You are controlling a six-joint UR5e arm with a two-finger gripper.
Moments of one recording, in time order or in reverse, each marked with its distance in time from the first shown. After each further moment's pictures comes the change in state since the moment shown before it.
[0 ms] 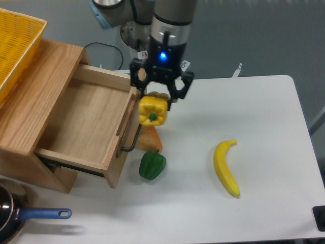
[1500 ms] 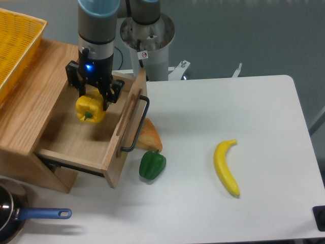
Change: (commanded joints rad) arm -0.229 -0.081 -0.081 0.009 0.098 -0.074
